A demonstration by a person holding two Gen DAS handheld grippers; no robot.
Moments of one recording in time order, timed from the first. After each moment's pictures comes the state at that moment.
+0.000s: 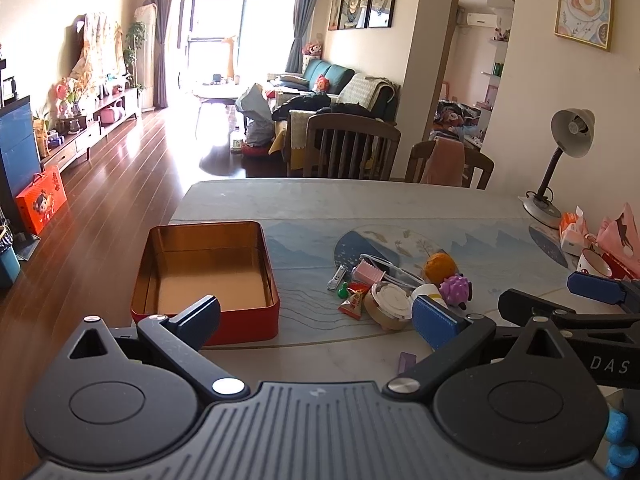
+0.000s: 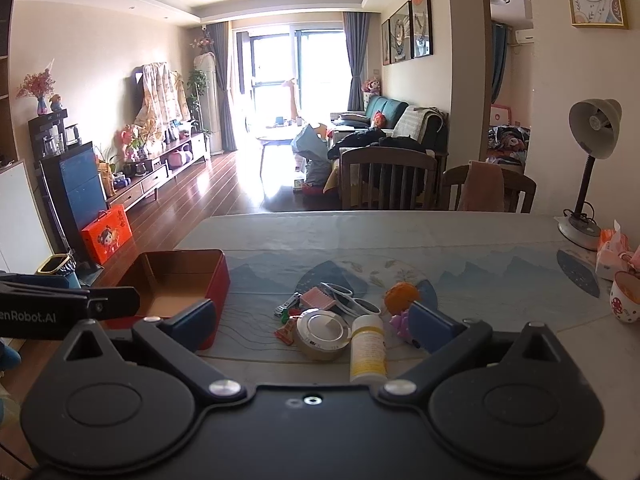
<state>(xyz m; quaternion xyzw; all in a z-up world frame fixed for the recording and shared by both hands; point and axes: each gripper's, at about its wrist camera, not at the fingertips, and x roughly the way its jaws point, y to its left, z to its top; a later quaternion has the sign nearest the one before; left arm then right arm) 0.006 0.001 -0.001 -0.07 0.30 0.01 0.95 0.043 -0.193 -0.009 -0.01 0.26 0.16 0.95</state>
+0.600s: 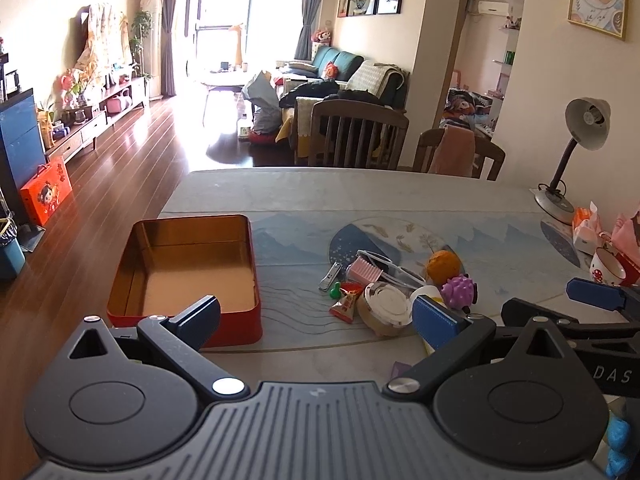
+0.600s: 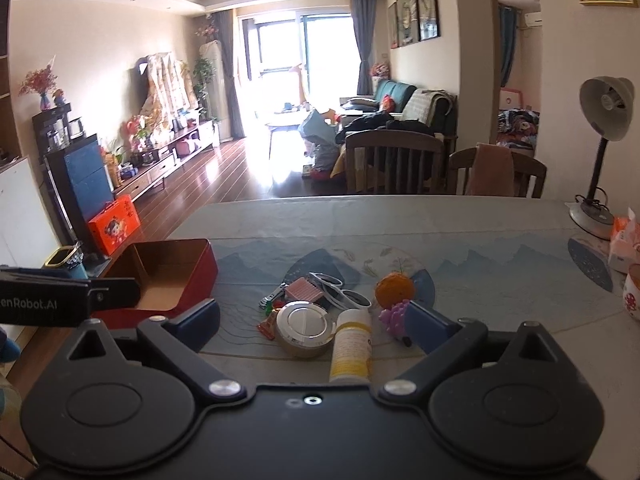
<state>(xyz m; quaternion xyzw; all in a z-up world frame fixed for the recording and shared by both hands) 0.044 -0.024 -0.007 -0.07 0.32 0.03 0.94 0.080 -0.221 -0.020 -0.01 0.28 0.18 0.94</state>
